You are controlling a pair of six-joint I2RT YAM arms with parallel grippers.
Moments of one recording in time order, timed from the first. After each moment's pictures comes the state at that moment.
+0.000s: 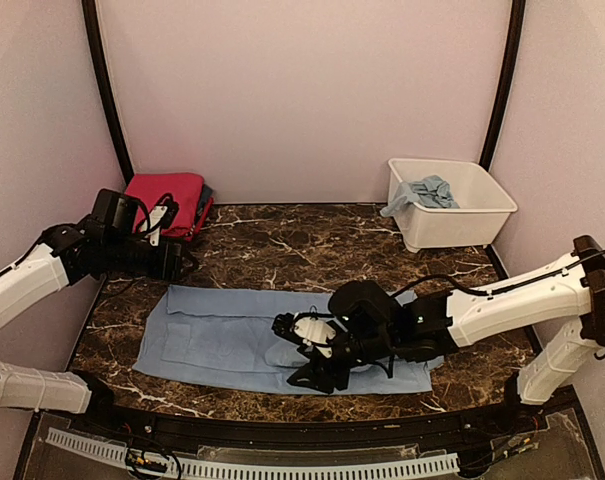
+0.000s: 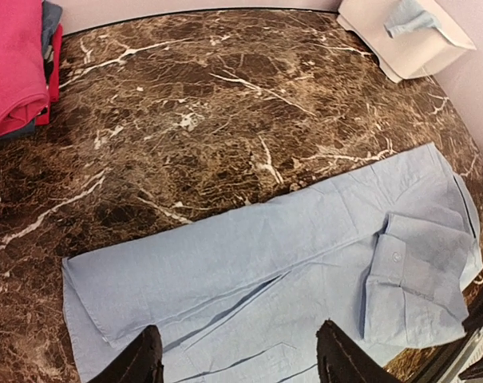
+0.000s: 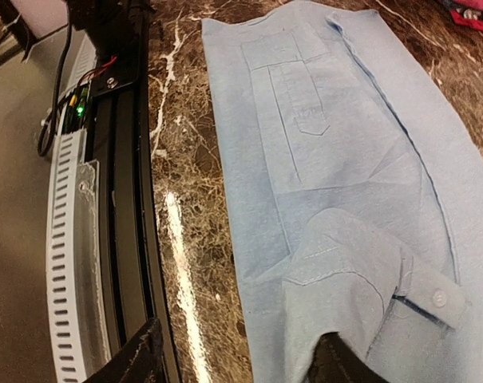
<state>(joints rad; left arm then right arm) -0.40 1.09 0.95 -0.61 0.16 -0.20 1.27 1.56 0.92 -0.07 -0.17 0.00</state>
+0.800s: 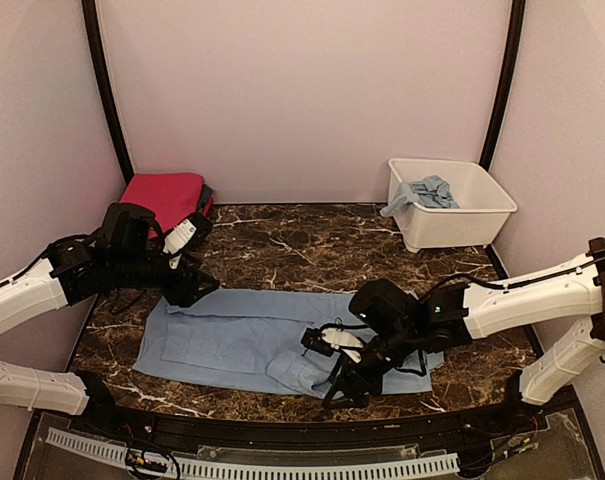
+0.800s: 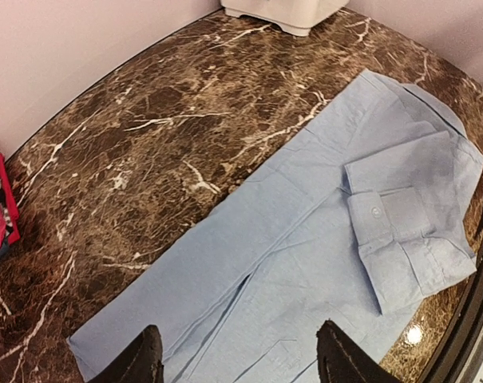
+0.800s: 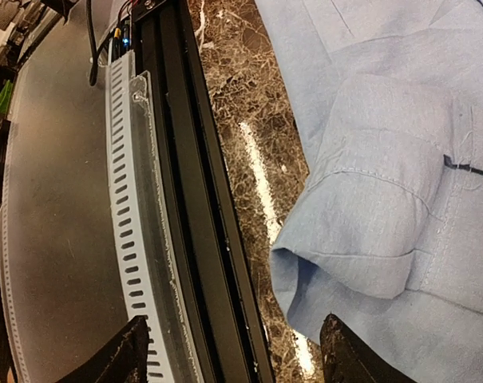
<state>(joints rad) -0.64 1.00 0.86 -0.51 0.10 0.12 1.18 1.46 0.84 -0.32 -0.46 0.12</state>
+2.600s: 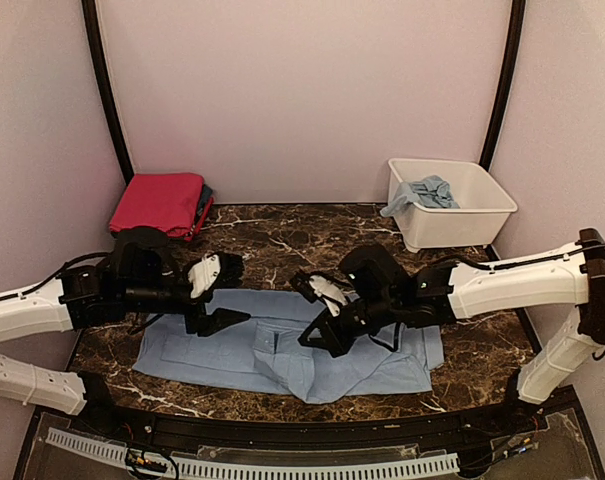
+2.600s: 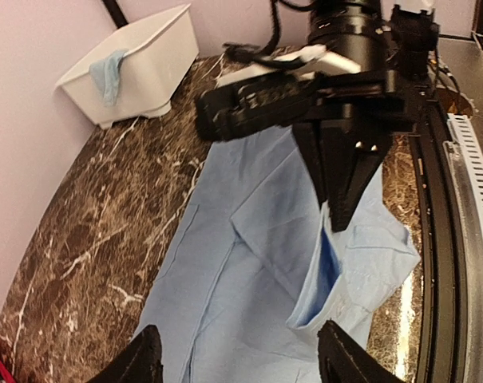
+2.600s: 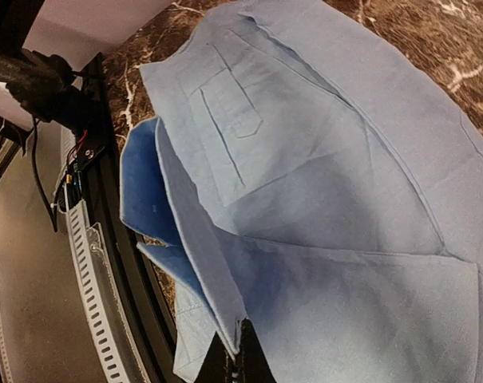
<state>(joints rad) -0.87 1.02 0.75 -0.25 0.21 0.40 1.10 1.54 0.97 -0.17 -0.30 0.29</state>
